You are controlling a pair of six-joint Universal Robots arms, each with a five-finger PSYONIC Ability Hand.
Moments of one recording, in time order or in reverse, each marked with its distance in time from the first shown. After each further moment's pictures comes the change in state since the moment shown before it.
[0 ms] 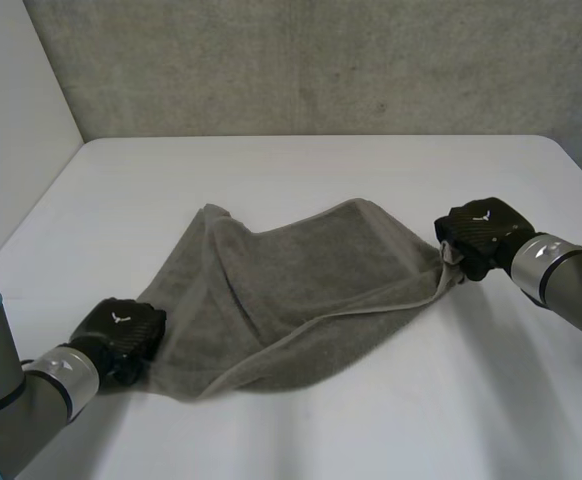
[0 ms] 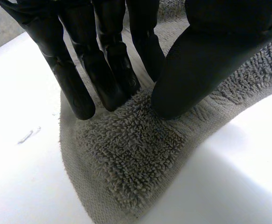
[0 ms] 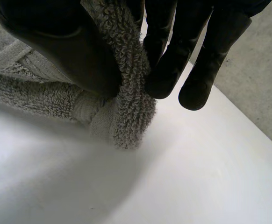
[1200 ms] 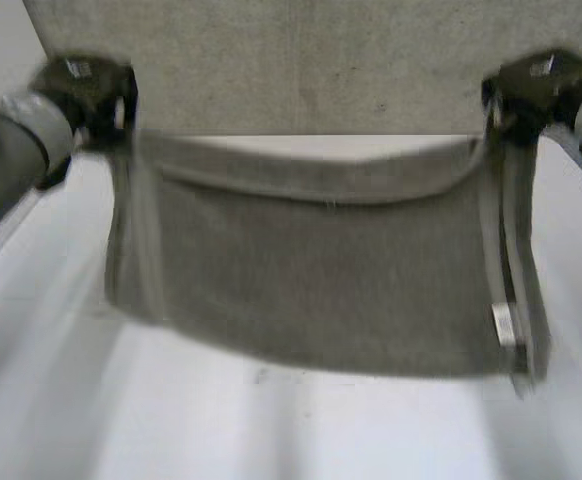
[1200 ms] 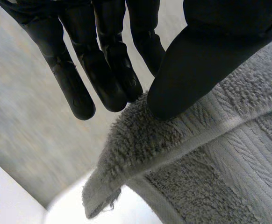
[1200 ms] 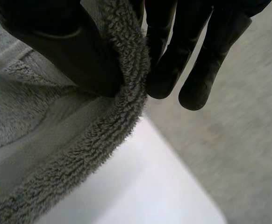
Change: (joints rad) left arm -0.089 -0.142 1.045 -0.430 -0.122 -0.174; right arm -0.041 0.070 -0.713 0.433 -0.009 0.005; left_hand 0.017 0.010 0.011 0.011 0.014; right_hand 0.000 0.000 0.000 0.000 0.000
